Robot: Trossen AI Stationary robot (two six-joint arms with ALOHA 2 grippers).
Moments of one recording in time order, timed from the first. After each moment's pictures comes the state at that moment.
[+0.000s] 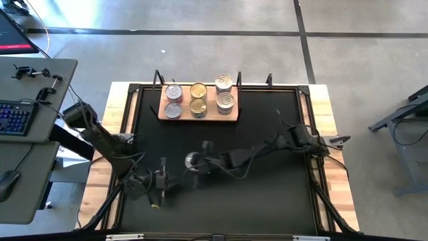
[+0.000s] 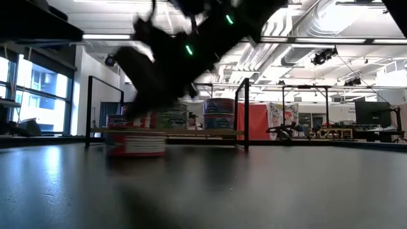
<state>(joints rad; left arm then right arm) -0.88 1.40 0.45 0.51 -0.93 -0.16 0.24 2.21 1.53 0.00 0.42 0.20</state>
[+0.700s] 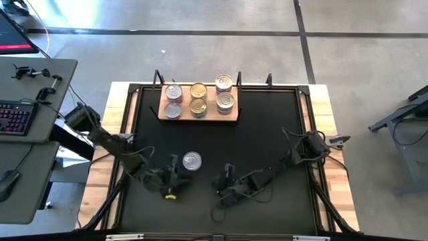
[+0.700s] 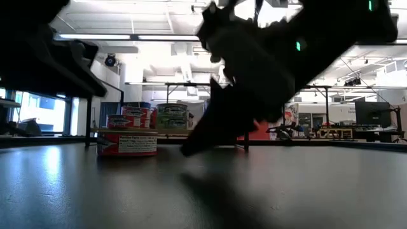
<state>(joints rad) -0.69 1.47 0.45 0.39 -0.64 -0.04 0.49 2.10 1.20 0.10 0.51 0.48</state>
